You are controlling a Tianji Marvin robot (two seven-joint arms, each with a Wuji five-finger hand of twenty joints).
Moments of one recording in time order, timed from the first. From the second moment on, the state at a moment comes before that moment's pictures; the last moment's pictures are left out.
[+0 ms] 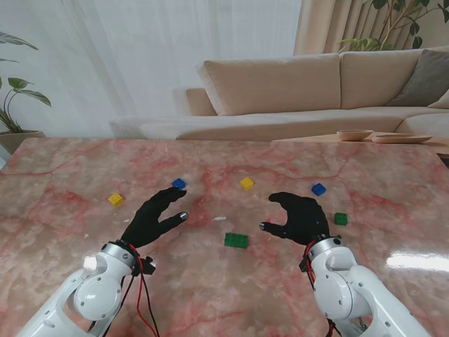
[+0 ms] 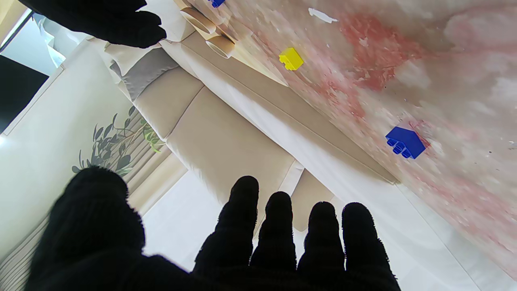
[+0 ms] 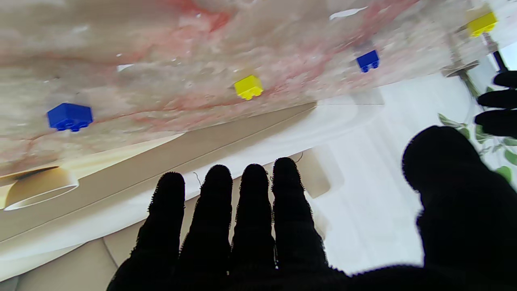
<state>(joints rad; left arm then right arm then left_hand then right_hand) 1.69 -1.15 -1.24 -1.61 0.46 -0.23 0.16 -1.75 -1.10 1.28 -1.80 -0.89 0.15 -0.06 0.42 -0.07 0.06 0.05 0.40 0.10 0.16 0.16 0.27 0.03 0.22 0.21 0.15 0.06 0.15 0.32 -0.01 -0.03 0.47 0.27 0.22 -0.42 0.67 -0.09 0.41 0.00 0.25 0.58 0.44 -0.07 0.25 0.34 0.42 -0.09 0.17 0.38 0.14 -0.04 0.54 0.59</state>
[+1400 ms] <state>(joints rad) 1.70 -1.14 -1.28 -1.63 0.48 -0.21 0.14 -1.26 -1.05 1.14 -1.23 -0.88 0.36 0.15 0.44 -0.07 0.06 0.05 0.40 0.09 0.16 0.16 0.27 0.03 0.22 0.21 0.15 0.05 0.15 0.32 -0.01 -0.03 0.47 0.27 0.20 -0.41 0.67 -0.09 0.15 0.16 0.01 0.62 0.17 0.01 0.25 0.47 0.17 -0.09 0.27 0.40 0.00 -0.05 0.51 0.60</state>
